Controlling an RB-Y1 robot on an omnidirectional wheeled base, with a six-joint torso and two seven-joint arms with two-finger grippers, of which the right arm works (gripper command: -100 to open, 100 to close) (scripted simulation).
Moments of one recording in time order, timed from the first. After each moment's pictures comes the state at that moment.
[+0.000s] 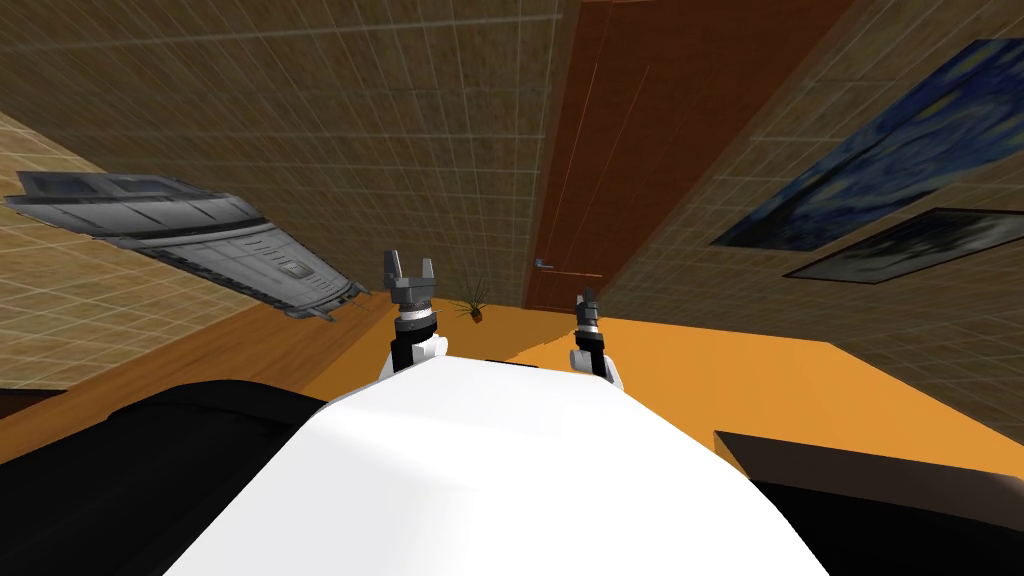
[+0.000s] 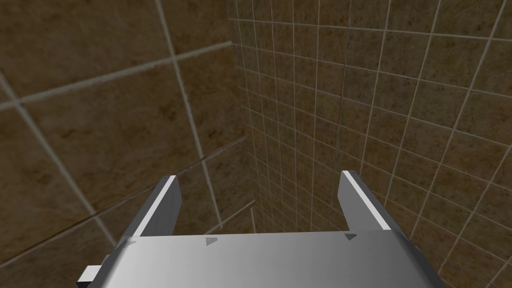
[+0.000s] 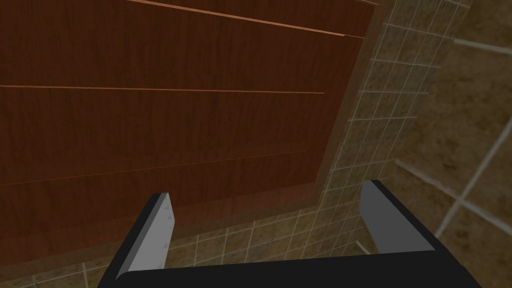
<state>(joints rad) 0.28 -0.09 -0.05 -1.76 0.07 -0.52 0.01</state>
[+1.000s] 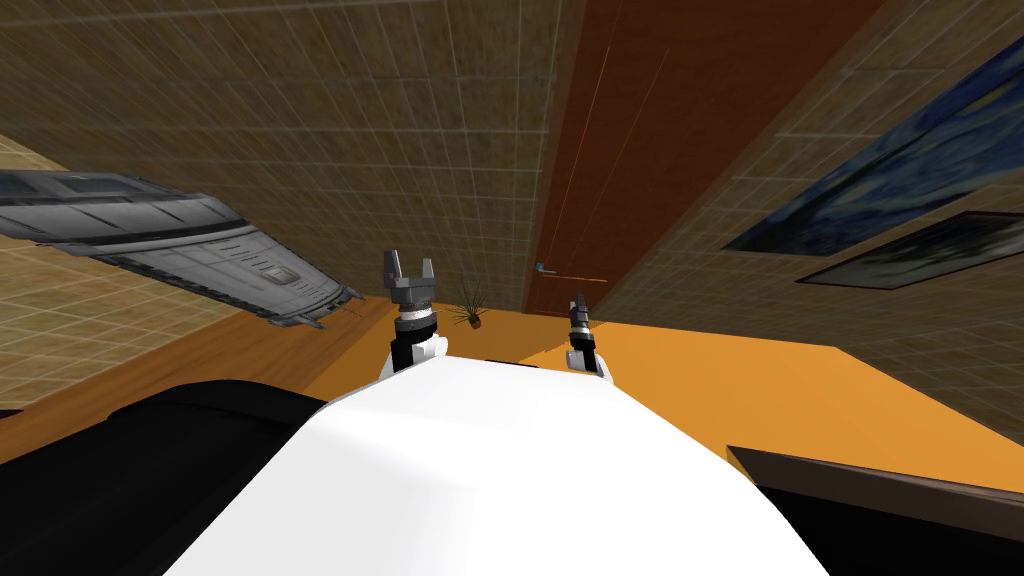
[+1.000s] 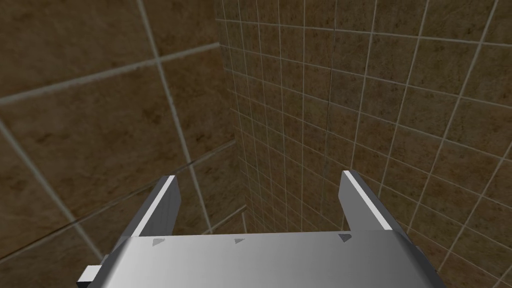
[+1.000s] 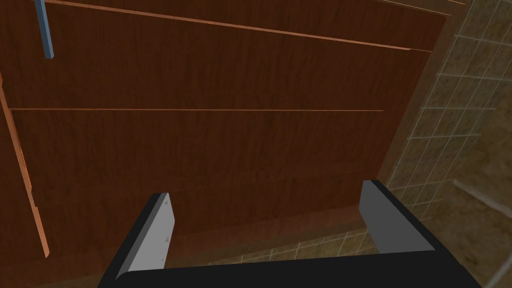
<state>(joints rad) 0.19 -0.09 -0.06 -1.51 0.09 -0.59 -0.02</state>
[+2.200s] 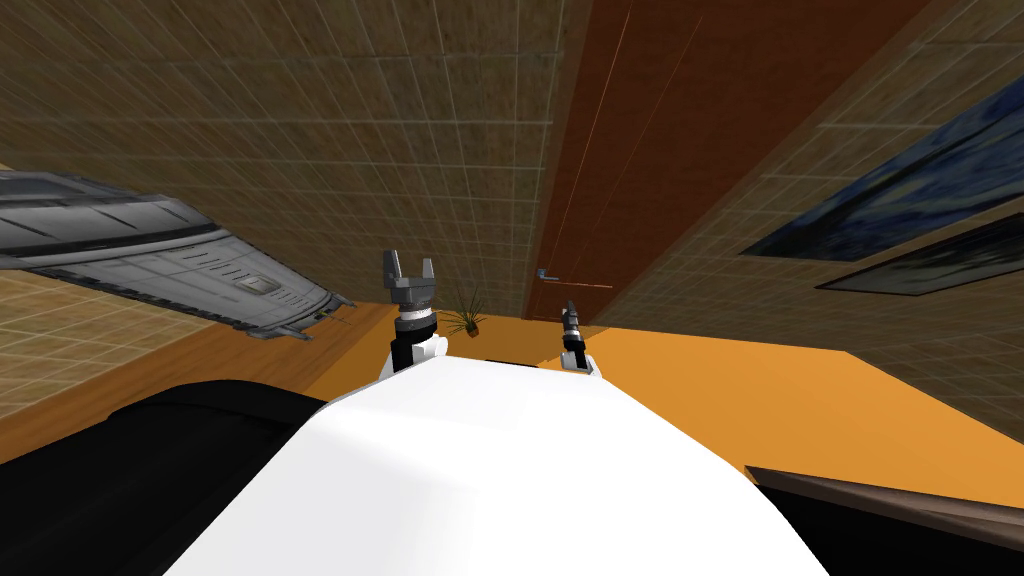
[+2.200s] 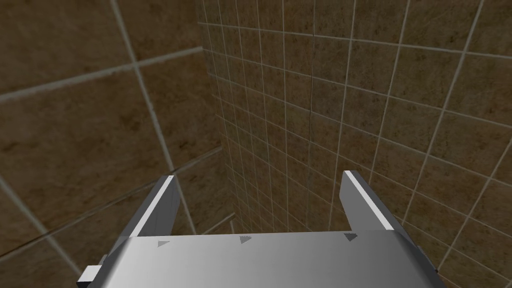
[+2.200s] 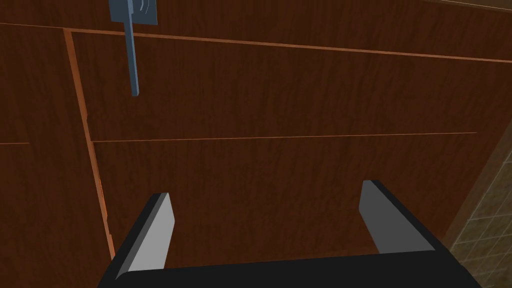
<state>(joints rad) 0.08 -0.08 -0.08 -1.19 0.12 -0.66 -0.06</state>
